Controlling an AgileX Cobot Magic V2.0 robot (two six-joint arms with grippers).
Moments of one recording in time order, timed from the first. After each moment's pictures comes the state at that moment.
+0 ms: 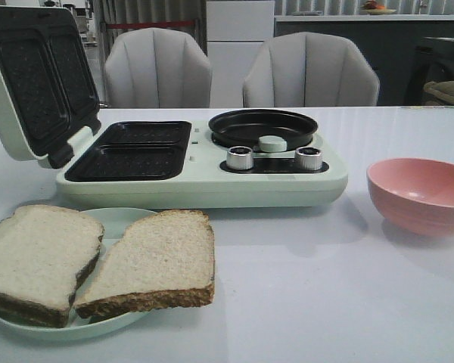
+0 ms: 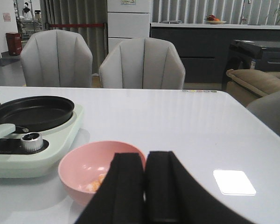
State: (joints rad) left arm -0.08 0.00 0.01 0.06 0.05 -0.15; right arm -0.01 -0.01 0.03 0.00 0.00 0.04
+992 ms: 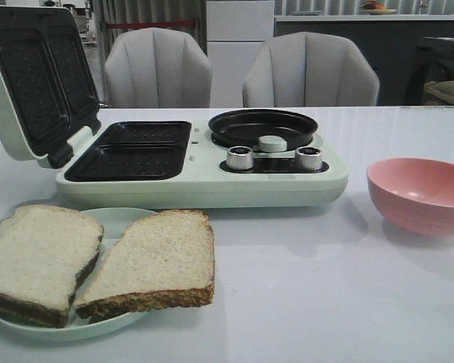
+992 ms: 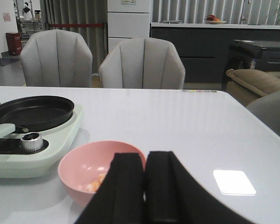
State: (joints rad) left arm -0.08 0.22 -0.40 0.08 0.31 -0.14; right arm -0.01 -0.01 0.03 0.00 0.00 0.04
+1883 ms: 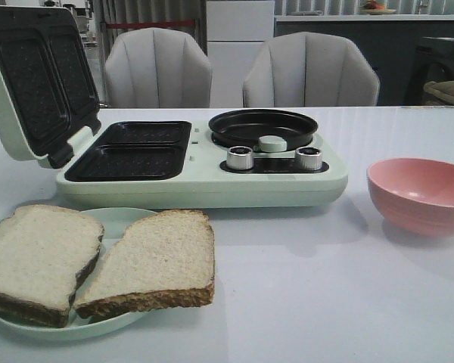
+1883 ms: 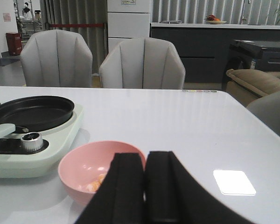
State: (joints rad) left arm -0.08 0.26 -0.41 0.15 0.34 -0.14; right arm -0.01 -0.01 0.03 0.00 0.00 0.04
